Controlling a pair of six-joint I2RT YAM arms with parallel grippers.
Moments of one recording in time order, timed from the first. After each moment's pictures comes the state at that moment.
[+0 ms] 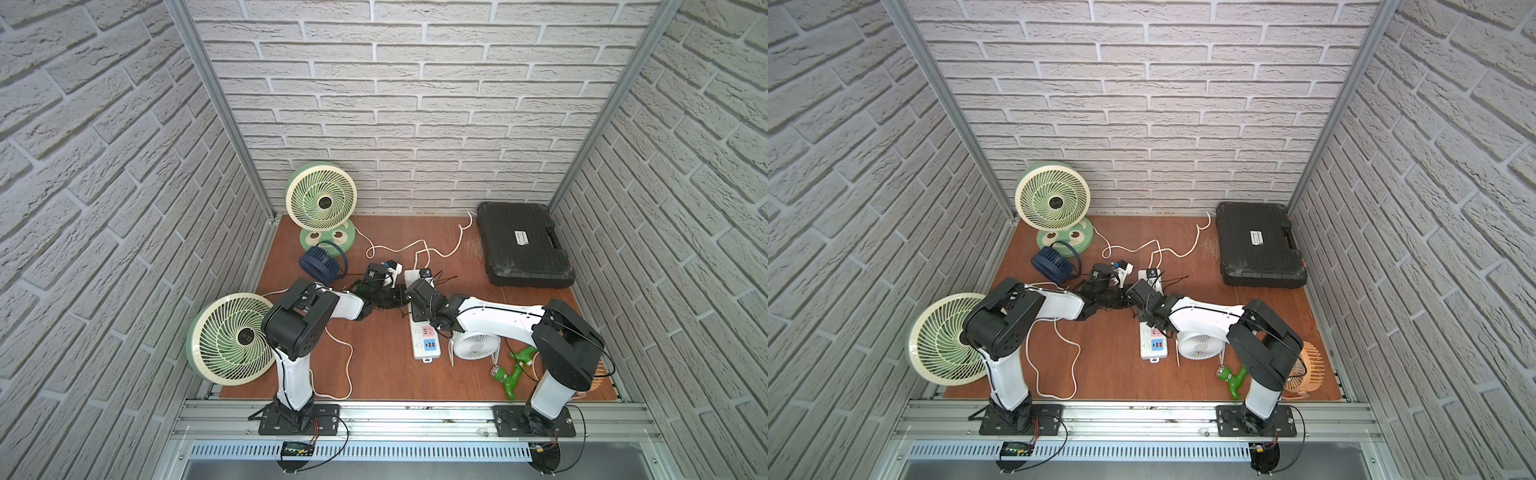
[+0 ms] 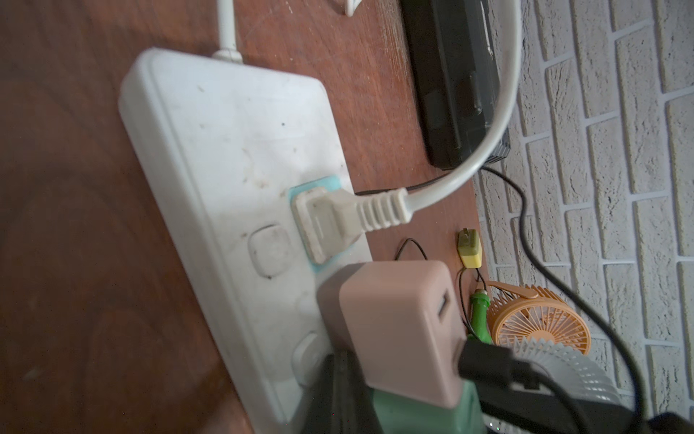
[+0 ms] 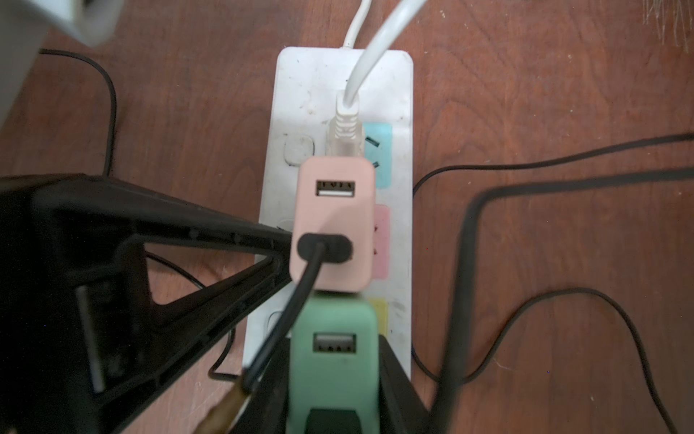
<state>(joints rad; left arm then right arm) -0.46 1.88 0.82 0.42 0.57 -0.72 0.83 1.74 1.04 -0.35 0.41 0.66</state>
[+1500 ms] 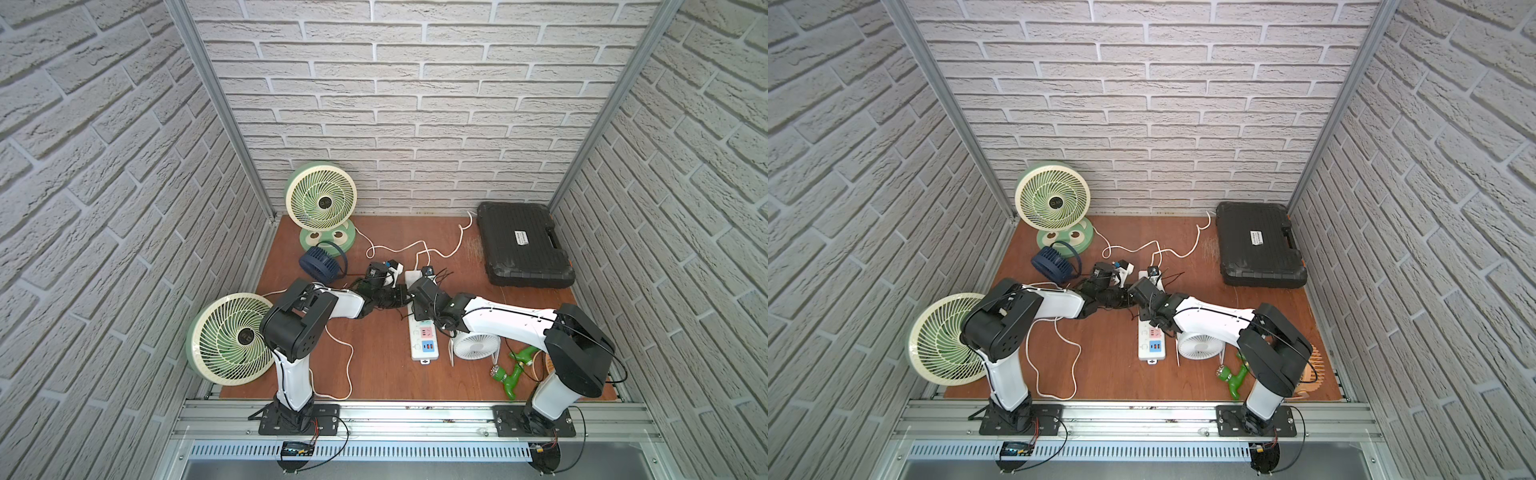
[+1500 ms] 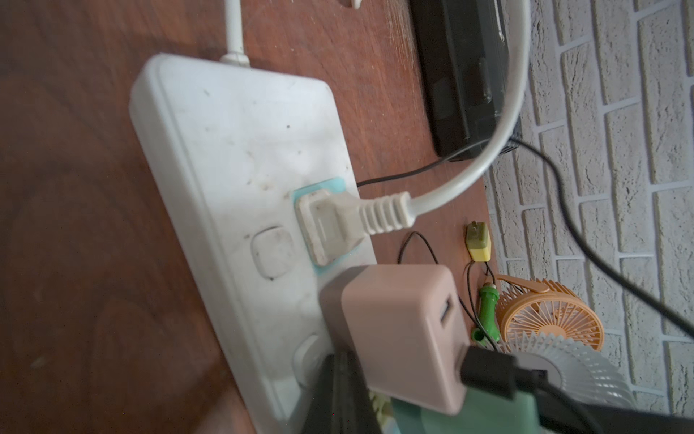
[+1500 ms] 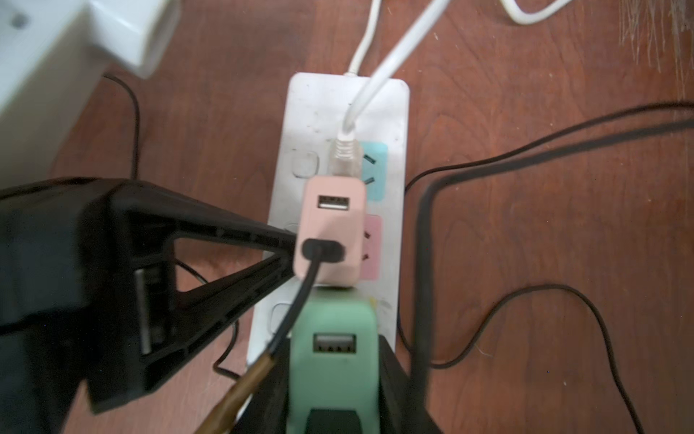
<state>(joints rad) -0.46 1.87 0.84 0.34 0.56 -0.69 0.82 1.67 1.03 -0.38 0.39 0.66</state>
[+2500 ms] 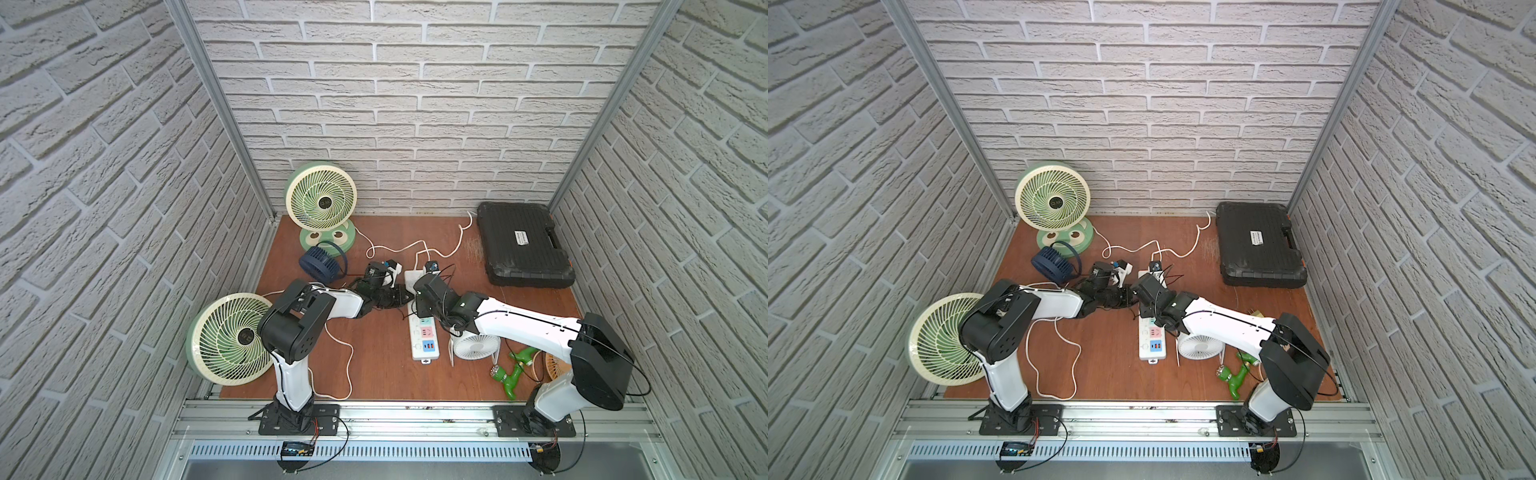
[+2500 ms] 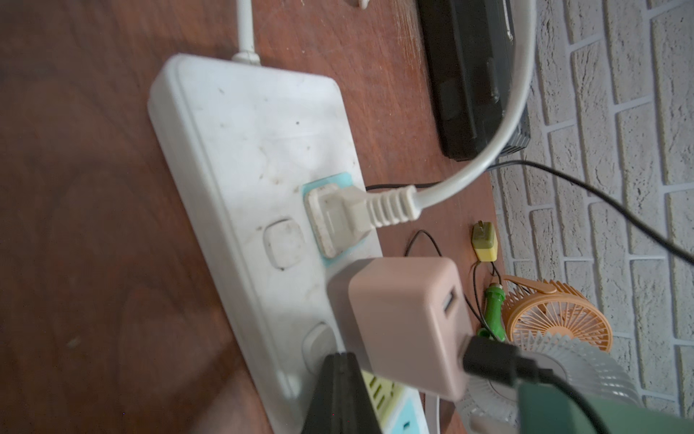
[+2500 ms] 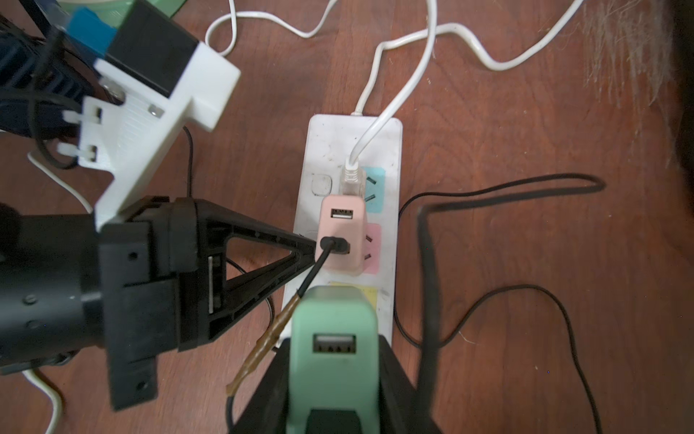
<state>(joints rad) -0.45 1.84 0.84 0.29 0.55 -0.67 0.83 1.54 1.04 -0.42 0.40 0.65</state>
